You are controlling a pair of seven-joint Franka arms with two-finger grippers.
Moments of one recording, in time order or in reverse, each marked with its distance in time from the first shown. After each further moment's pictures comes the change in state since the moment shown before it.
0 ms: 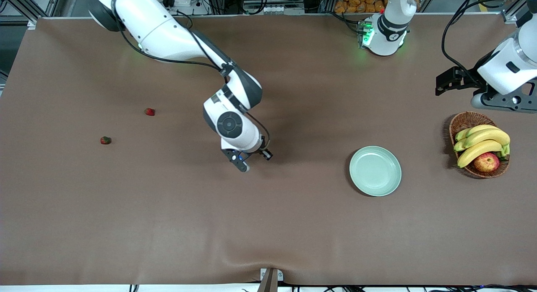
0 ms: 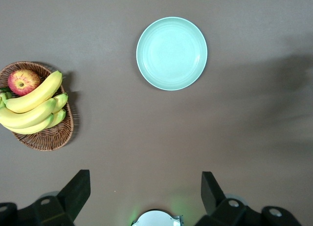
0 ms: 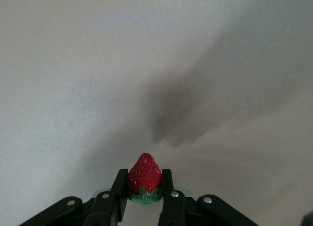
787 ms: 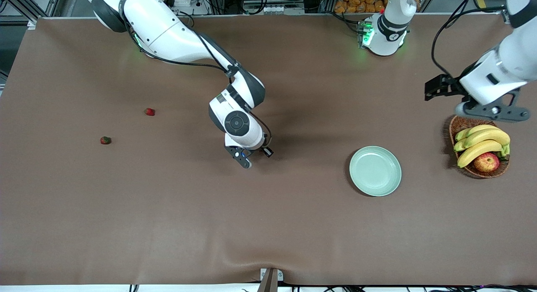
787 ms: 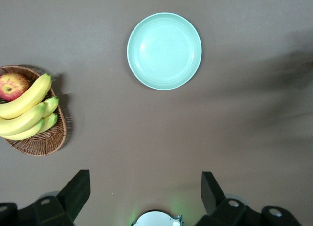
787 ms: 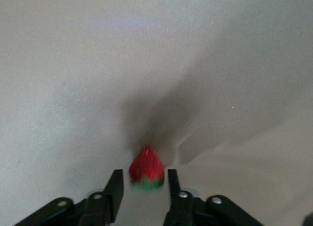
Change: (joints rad) left arm -0.021 0.052 -0.024 -0.003 0.000 0.020 0.000; right arm 0.021 0.009 -0.028 -0.039 -0.016 0.023 0.015
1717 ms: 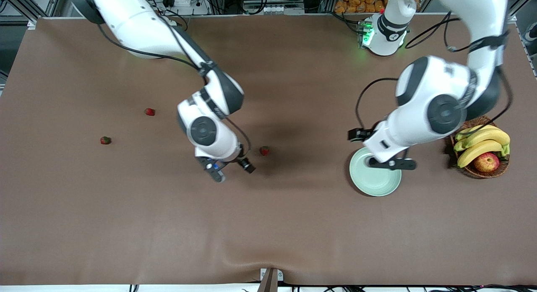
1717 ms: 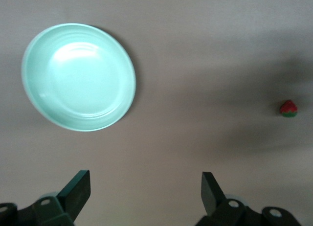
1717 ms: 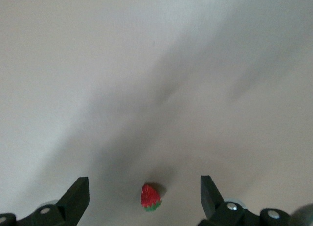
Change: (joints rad) left arm -0.187 0.323 -0.031 -0.002 -0.085 0.317 -0.305; right arm -0.151 -0.126 -0.011 0.070 -0.019 -0.185 -0.096
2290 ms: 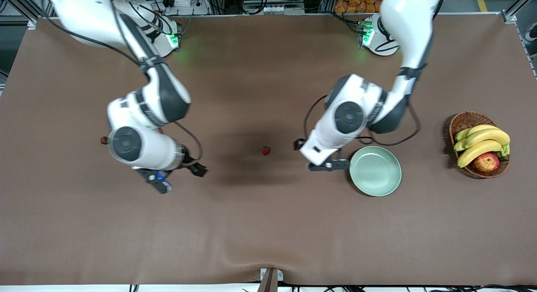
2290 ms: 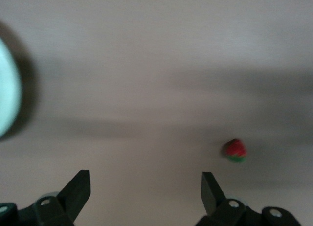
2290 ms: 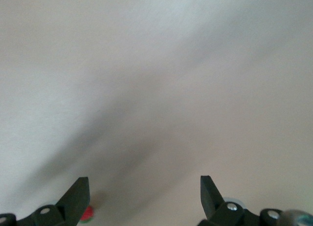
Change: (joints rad) left arm -0.233 0.190 0.001 0.004 0.001 0.332 -0.331; right arm -0.224 -0.129 -0.002 0.002 -0.003 -0.297 -0.393
